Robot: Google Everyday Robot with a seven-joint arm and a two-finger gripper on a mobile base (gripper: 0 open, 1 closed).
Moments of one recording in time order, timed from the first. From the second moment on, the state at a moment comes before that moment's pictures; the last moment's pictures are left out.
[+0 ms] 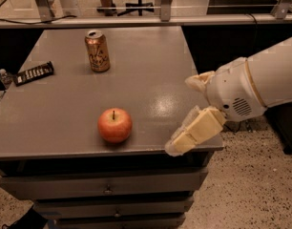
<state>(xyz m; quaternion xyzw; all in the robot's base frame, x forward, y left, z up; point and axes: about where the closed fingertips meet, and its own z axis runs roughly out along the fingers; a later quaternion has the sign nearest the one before) 0.410 -0.066 0.923 -0.54 0.74 0.23 0.32</state>
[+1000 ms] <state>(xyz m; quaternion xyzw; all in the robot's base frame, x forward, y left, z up) 0.434 -0.006 0.880 -0.47 0.70 0.33 0.42</state>
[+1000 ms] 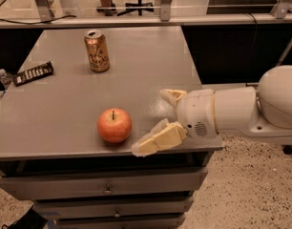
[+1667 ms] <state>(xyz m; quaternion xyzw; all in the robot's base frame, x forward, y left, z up) 0.447 0.051 0.866 -0.46 0.65 0.38 0.47</state>
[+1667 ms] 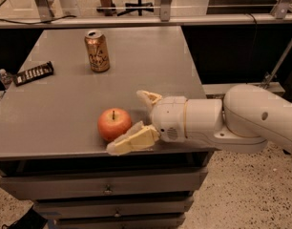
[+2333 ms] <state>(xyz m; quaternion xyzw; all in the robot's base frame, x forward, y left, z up) 0.448 0.086 0.852 -0.46 0.62 0.40 0.49</state>
